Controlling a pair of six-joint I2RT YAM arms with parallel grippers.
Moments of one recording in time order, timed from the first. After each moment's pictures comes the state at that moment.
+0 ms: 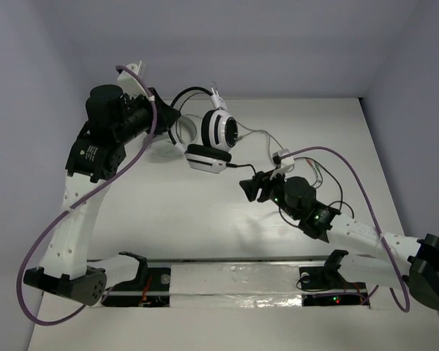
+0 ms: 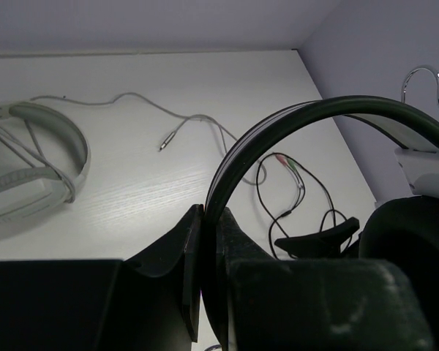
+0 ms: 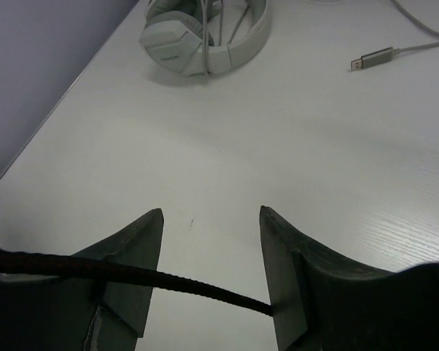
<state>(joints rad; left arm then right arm) -0.29 1.18 1.58 -0.66 0.28 -0.40 0.86 1.03 0.55 0.32 0.23 0.40</state>
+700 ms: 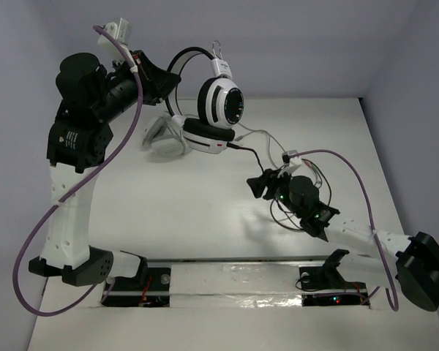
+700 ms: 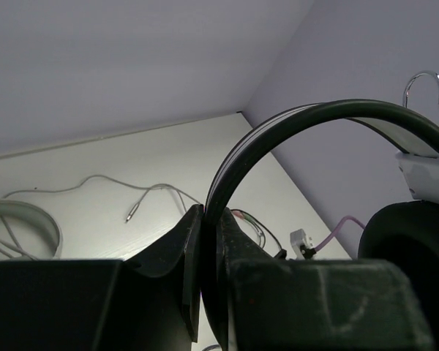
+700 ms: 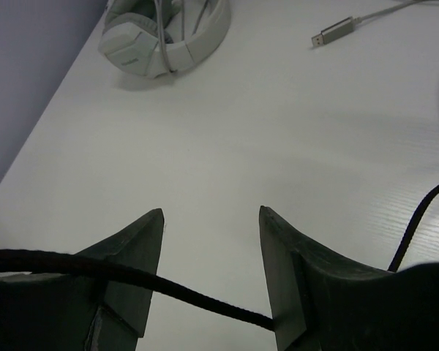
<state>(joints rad) -0.29 1.35 2.03 -0.72 0.37 -0.43 0.74 1.06 0.45 0.44 0.17 0.50</state>
